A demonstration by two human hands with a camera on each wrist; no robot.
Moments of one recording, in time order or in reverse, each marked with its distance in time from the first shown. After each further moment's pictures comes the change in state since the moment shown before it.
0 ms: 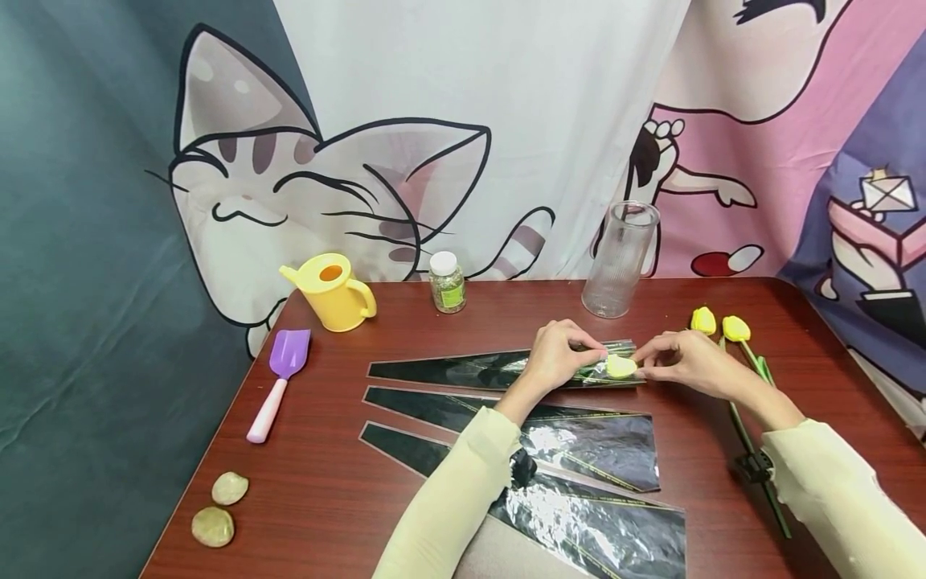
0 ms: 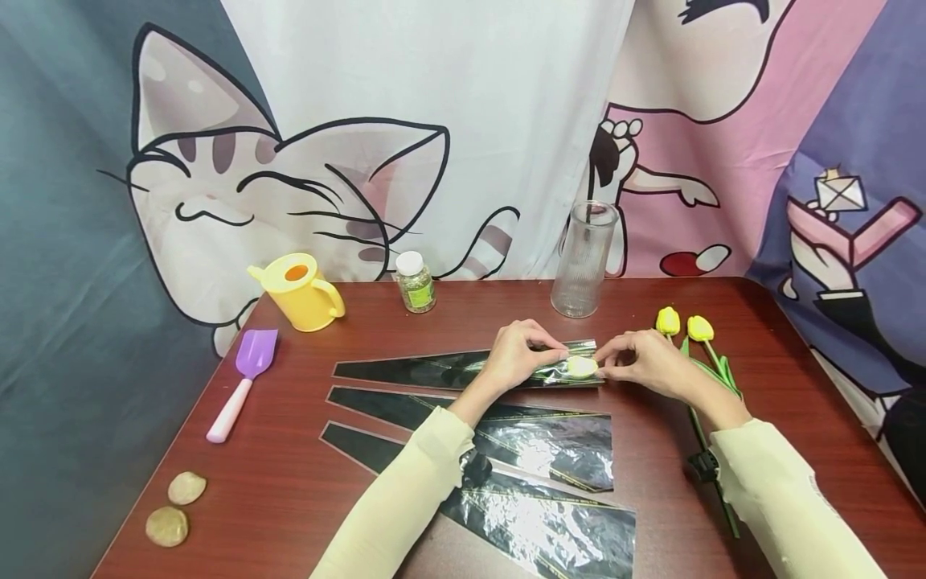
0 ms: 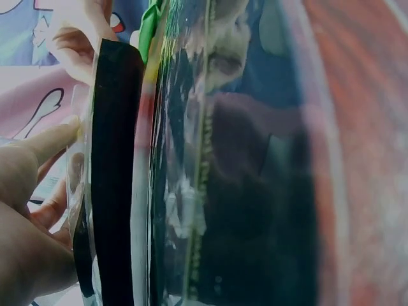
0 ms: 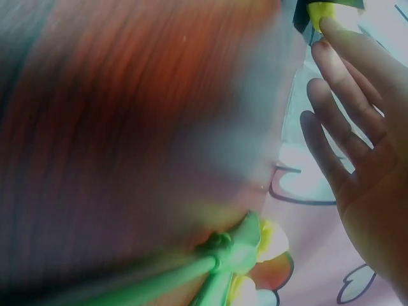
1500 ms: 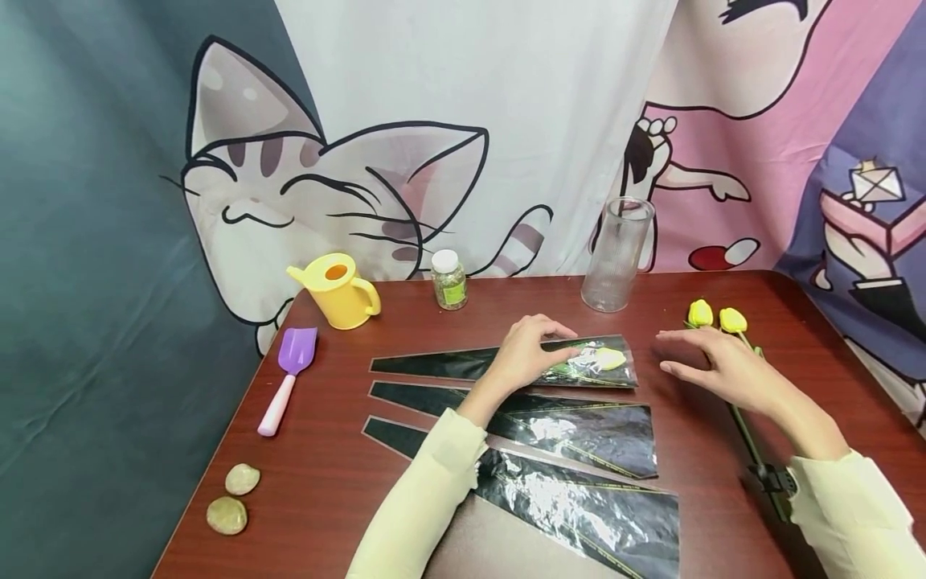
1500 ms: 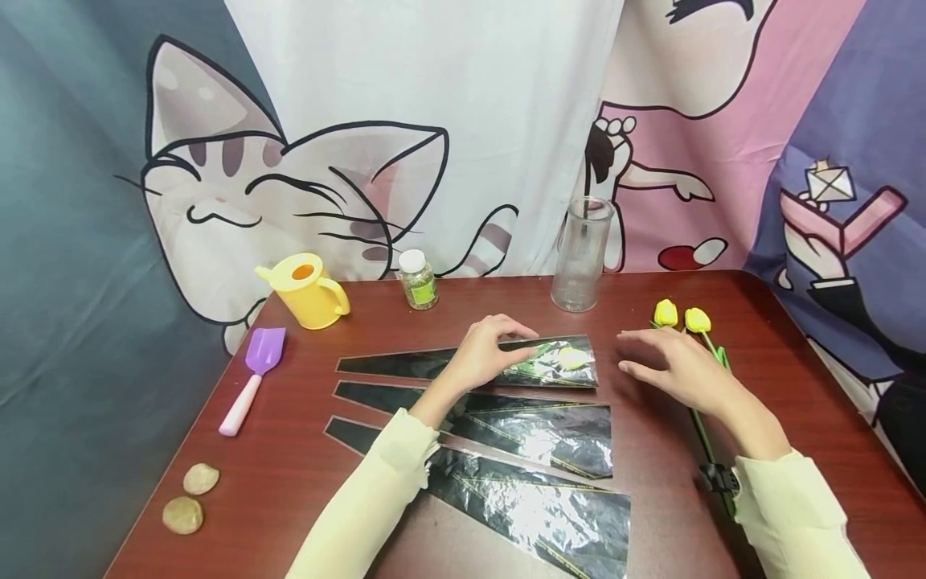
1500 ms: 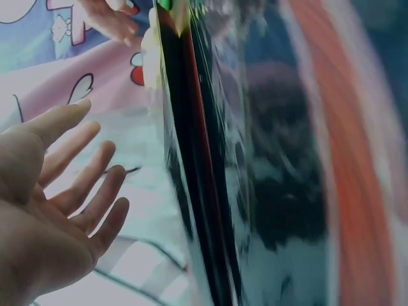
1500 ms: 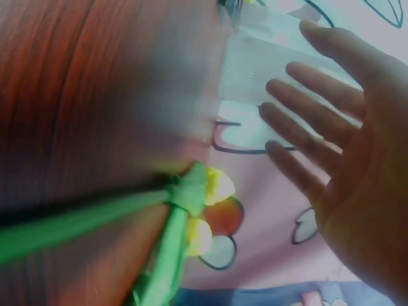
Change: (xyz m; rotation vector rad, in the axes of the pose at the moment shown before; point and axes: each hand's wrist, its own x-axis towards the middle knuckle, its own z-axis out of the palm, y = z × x) left_hand -0.031 0.004 -0.056 0.006 -0.119 -0.004; right_hand -0.040 -0.032 -0.022 -0.204 0.092 0.171
